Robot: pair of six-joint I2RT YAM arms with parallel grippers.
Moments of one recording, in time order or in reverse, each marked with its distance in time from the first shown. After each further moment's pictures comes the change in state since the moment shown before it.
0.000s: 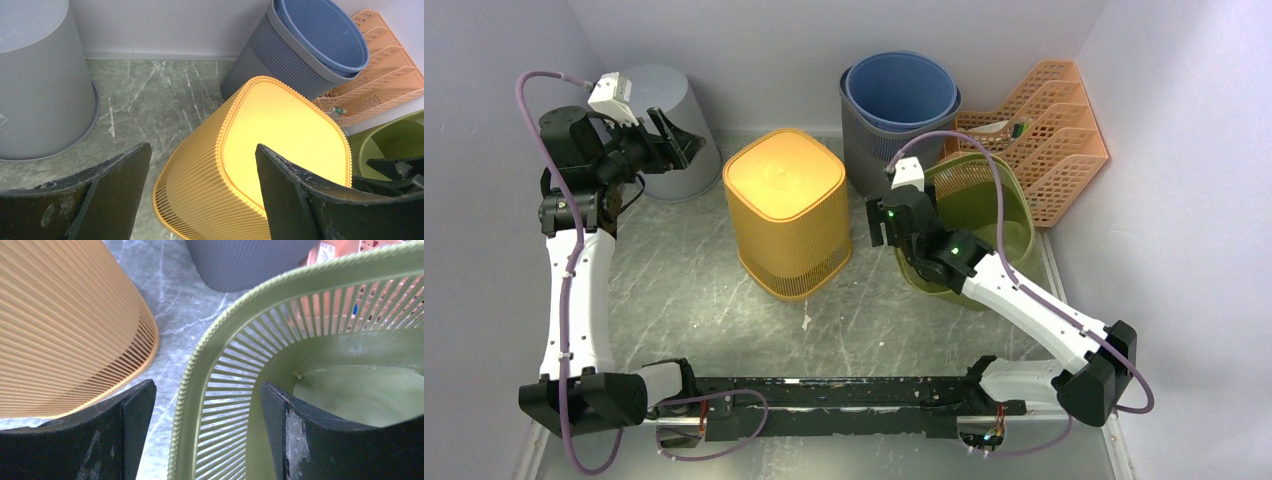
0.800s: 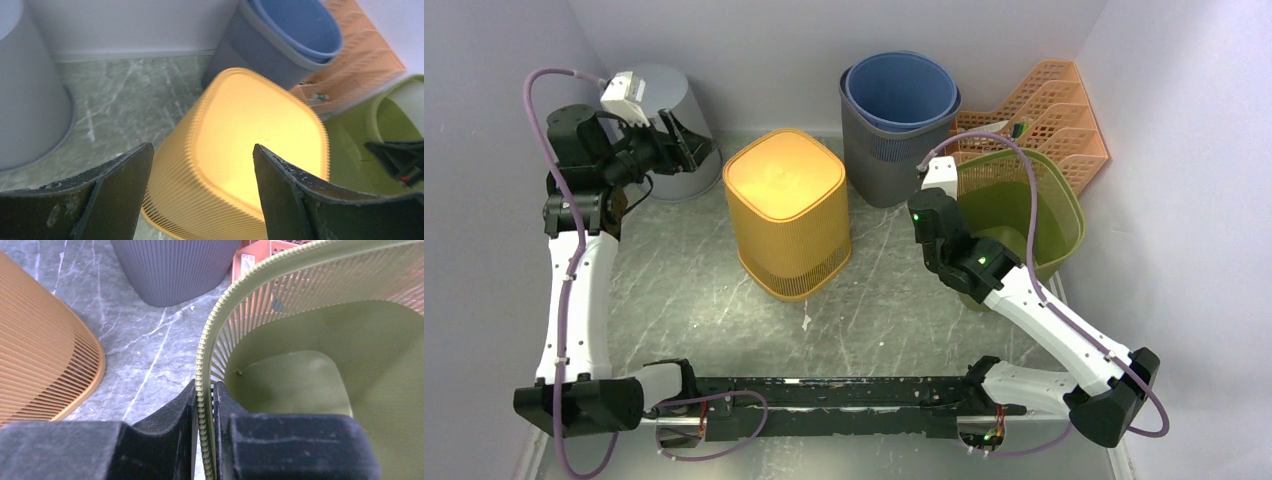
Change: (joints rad) left arm -0.035 -0.015 -0.008 -0.012 0.036 0.005; right arm -0.039 -0.121 -0.018 -0.069 0.175 -0.034
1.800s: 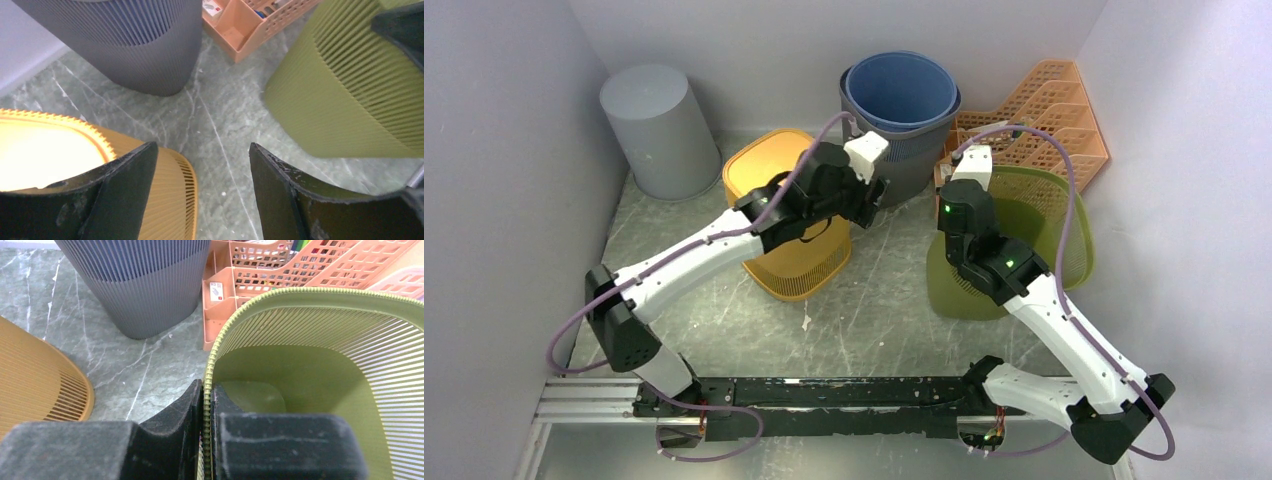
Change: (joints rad) left arm -1.031 0.395 0.185 0.060 -0.726 0.203; right arm -0.094 -0.076 0.050 0.016 0.033 -0.051
